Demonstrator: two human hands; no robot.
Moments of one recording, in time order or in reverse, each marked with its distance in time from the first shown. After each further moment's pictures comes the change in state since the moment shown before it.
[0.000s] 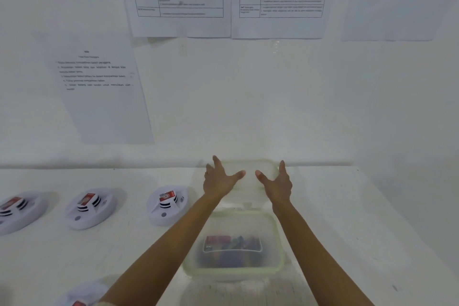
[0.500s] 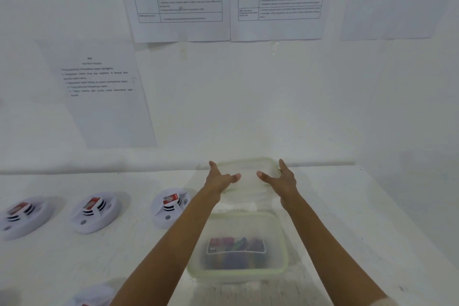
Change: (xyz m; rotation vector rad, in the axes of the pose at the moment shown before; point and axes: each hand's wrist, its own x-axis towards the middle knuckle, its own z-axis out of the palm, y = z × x) left_hand 0.003 -0.002 -0.012 -0.460 -0.140 -0.131; right_hand 0.017 0.004 -0.012 0.097 -0.161 0.043
